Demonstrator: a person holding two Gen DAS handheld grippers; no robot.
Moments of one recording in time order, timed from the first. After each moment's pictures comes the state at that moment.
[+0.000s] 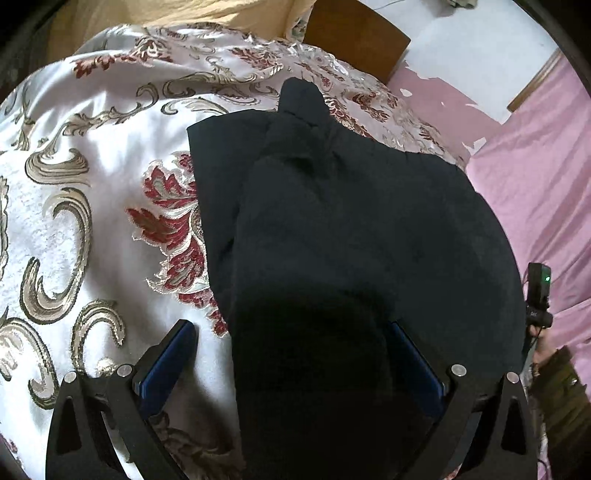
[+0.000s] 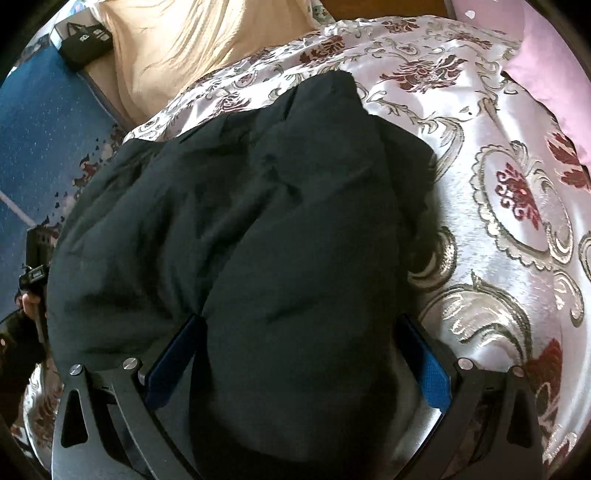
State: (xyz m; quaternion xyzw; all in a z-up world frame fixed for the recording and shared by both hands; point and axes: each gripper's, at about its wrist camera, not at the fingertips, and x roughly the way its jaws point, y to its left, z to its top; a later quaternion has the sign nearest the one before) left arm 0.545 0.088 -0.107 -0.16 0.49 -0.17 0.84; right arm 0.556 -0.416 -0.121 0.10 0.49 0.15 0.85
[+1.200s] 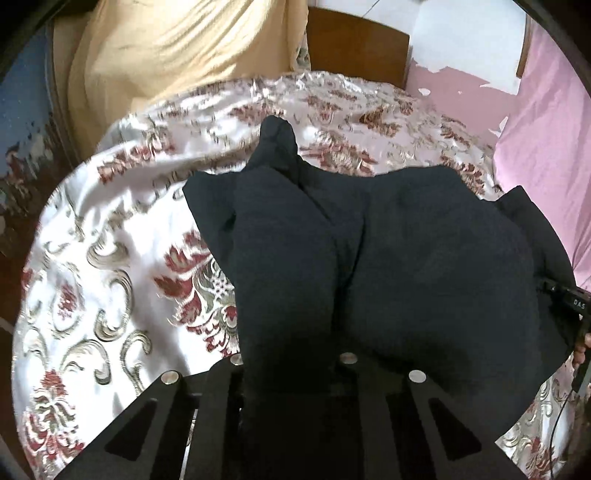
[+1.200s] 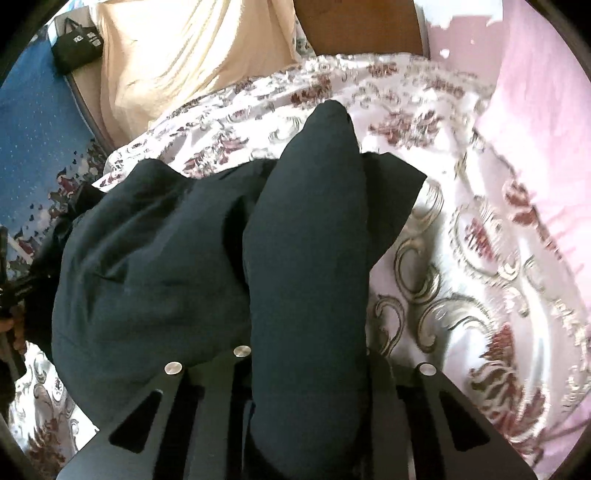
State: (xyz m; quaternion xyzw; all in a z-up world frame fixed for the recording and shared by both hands) left arm 0.527 0.019 -0.018 -0.04 0.44 -0.06 0.89; right arm 0.528 -0.376 -0.041 0.06 0.45 0.06 0.89
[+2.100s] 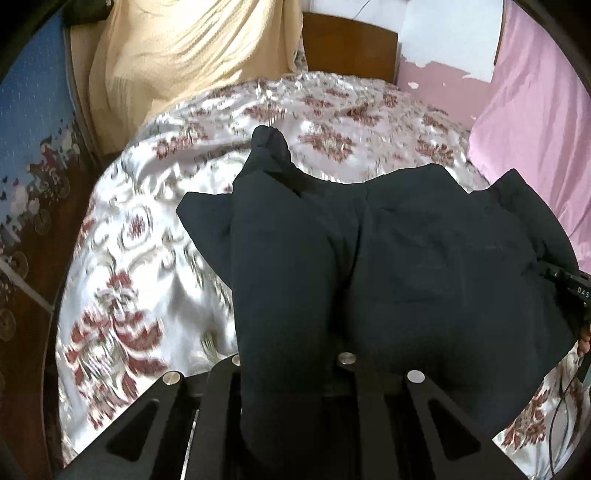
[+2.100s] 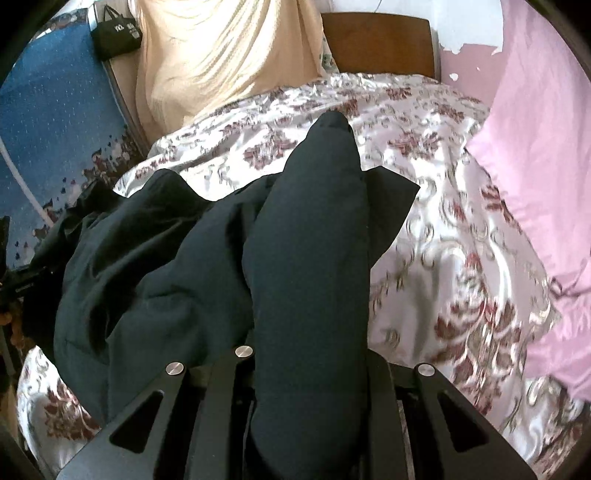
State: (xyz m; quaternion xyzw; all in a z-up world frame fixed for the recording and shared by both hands) left arm 0.376 0.044 0.019 -0.02 0.46 -0.06 0.88; right arm 0.386 -0.351 0.015 0.04 0.44 0.08 0.89
